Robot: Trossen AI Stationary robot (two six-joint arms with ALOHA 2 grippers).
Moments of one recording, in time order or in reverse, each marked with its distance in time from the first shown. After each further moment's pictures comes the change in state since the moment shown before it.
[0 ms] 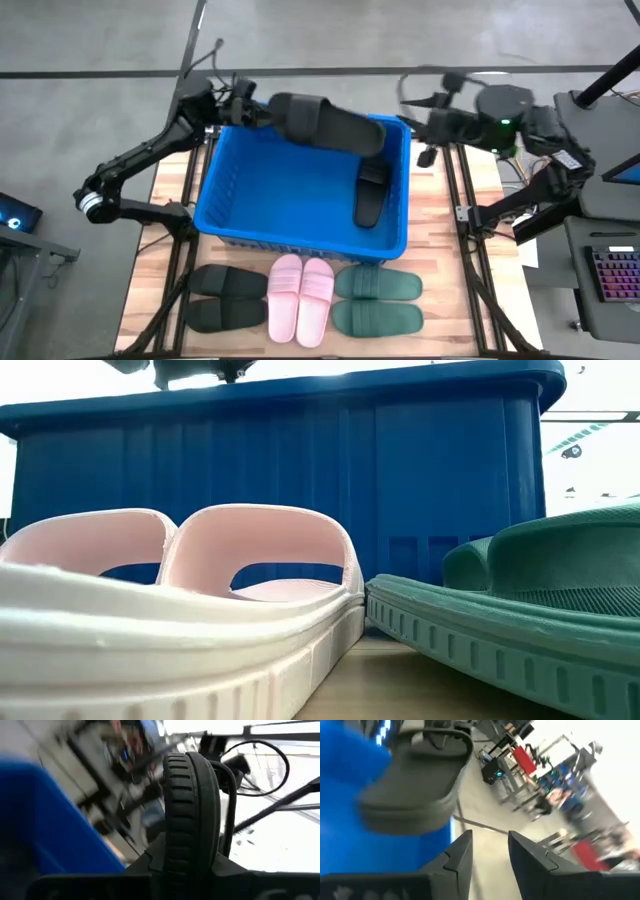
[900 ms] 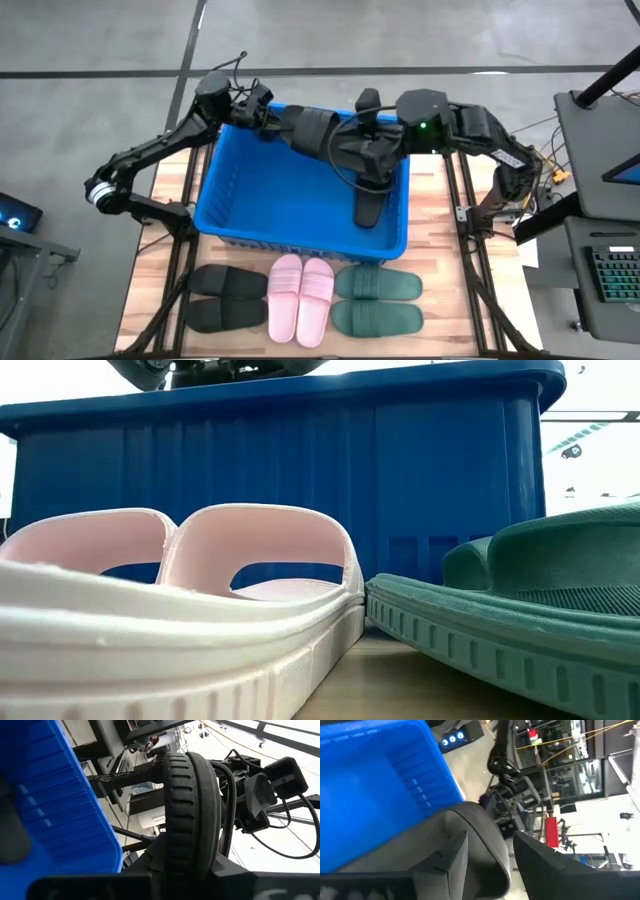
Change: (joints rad) left arm -0.001 0.102 0.010 0.001 0.134 -0.187; right arm -0.010 0.379 0.349 -0.069 -0.319 -0.464
